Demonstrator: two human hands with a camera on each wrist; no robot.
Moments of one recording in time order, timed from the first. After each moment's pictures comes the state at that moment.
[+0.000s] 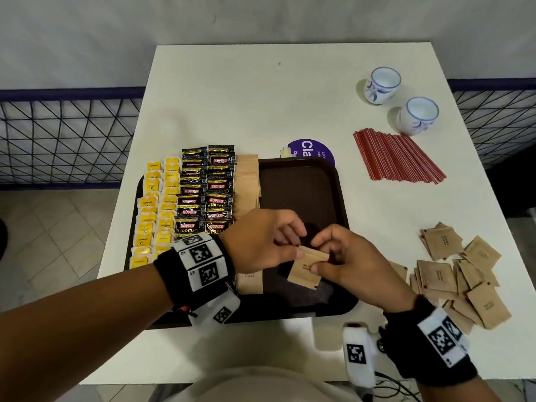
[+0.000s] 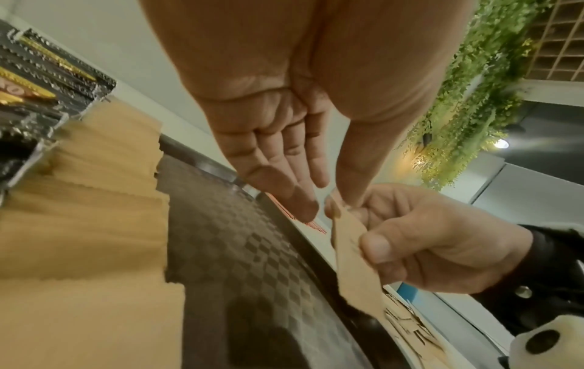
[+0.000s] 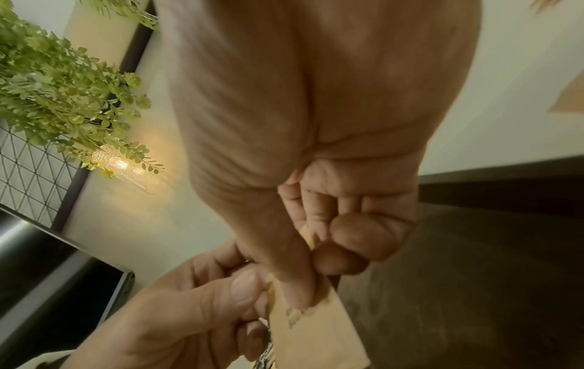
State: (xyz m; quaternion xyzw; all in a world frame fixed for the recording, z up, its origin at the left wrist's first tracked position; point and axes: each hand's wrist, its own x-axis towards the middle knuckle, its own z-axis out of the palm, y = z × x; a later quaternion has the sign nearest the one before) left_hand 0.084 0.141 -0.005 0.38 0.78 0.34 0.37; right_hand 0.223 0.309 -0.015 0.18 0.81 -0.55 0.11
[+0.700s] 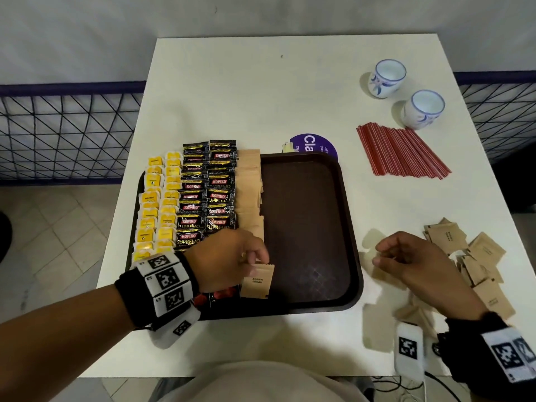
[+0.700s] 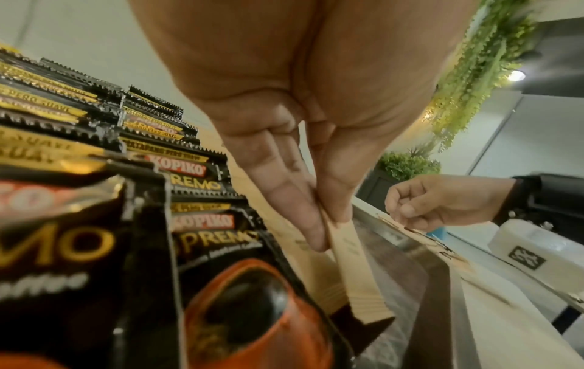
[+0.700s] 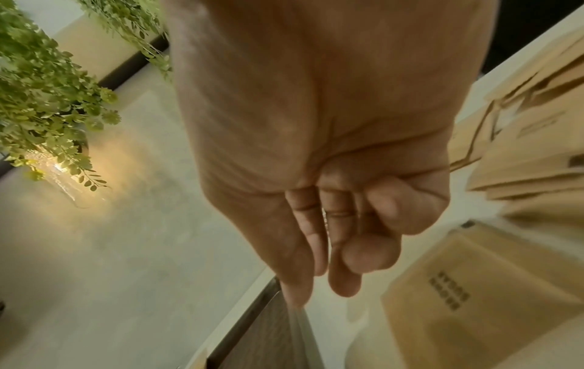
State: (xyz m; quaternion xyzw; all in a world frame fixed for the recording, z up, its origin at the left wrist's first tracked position) left_hand 0.084 0.084 -0.016 0.37 0.82 0.21 0.38; right_hand 0.272 0.376 -0.025 0.33 0.83 -0.45 0.07
